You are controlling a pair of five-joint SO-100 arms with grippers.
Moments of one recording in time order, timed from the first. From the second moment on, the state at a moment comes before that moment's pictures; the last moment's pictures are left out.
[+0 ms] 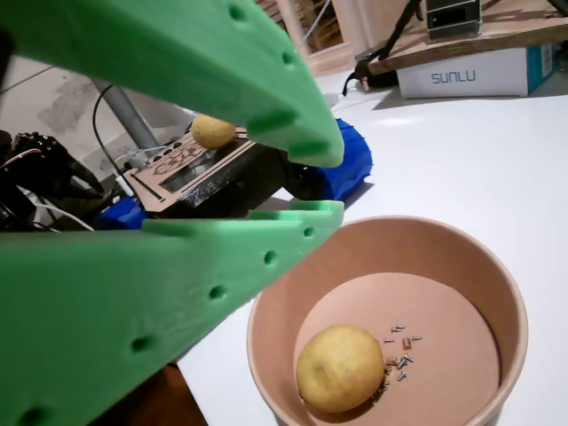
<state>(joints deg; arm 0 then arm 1) 13.4 185.1 178.7 65.0 -43.7 -12.3 185.7 173.6 48.6 -1.9</state>
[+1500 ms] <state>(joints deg) 13.4 185.1 178.7 65.0 -43.7 -12.3 185.7 173.6 48.6 -1.9</state>
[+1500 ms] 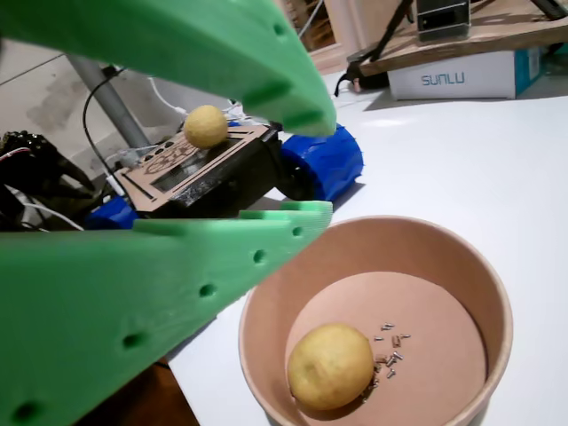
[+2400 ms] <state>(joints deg) 13.4 185.1 178.7 65.0 -43.7 -12.3 185.7 173.6 48.6 -1.3</state>
